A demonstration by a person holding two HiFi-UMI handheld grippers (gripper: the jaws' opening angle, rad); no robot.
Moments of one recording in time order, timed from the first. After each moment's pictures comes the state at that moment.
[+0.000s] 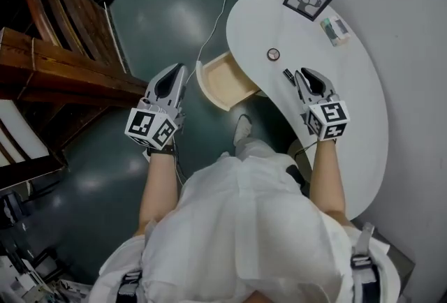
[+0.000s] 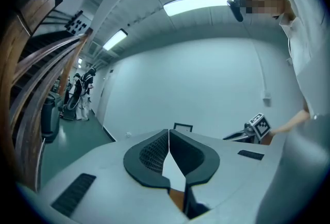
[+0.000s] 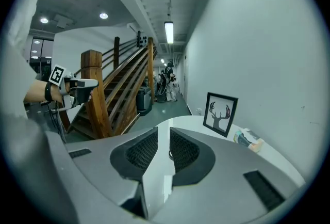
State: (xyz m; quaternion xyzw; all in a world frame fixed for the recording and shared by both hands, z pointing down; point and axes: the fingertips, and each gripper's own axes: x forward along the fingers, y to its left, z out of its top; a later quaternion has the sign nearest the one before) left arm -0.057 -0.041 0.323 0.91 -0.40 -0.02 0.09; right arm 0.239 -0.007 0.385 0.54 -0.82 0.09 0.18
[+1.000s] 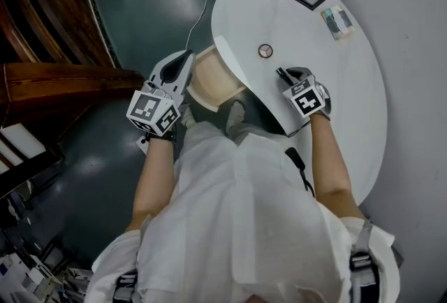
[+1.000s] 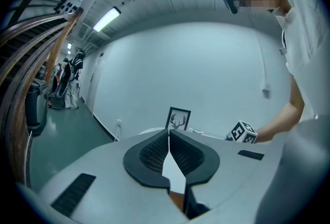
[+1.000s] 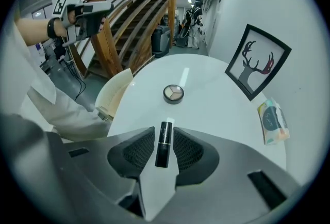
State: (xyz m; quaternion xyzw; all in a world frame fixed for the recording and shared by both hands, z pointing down) left arm 0.023 -0.114 0.382 0.93 -0.35 0.04 0.13; right arm 0.266 -0.042 0.557 0.37 -0.77 0.19 0.48
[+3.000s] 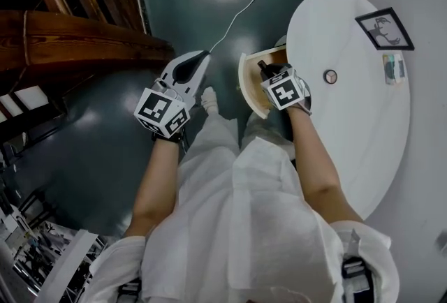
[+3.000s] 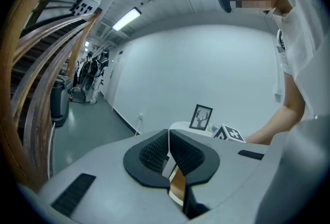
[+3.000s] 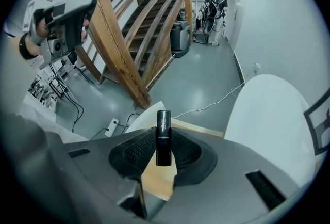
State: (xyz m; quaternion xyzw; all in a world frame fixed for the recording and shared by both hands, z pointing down) left arm -0.144 -0.139 0.413 0.89 -0.41 0.06 0.17; right arm 0.001 -0.122 0.606 0.28 -0.80 0.23 0.48
